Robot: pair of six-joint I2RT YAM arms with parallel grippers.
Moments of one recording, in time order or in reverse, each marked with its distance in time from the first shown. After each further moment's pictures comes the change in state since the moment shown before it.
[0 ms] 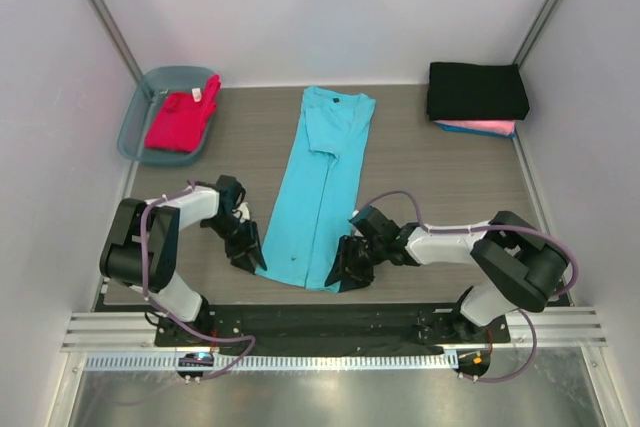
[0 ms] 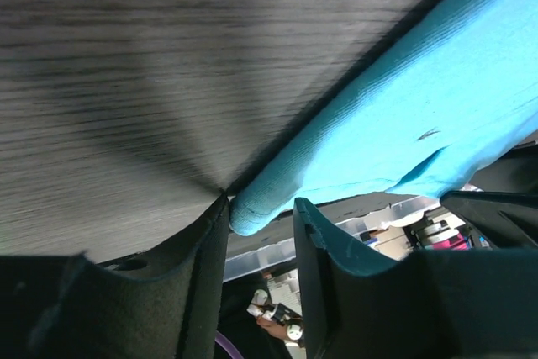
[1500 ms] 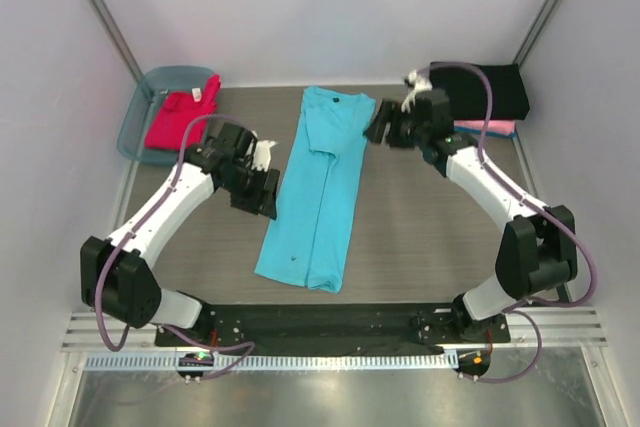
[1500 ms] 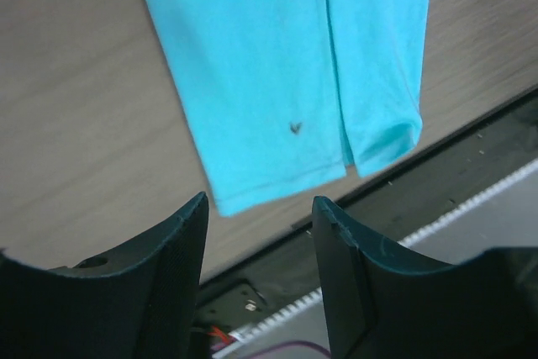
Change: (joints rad) left arm -0.179 -0.193 0.477 -0.168 -0.154 0.396; right arm -0.563 0.027 0.706 -0.130 0.315 -0.732
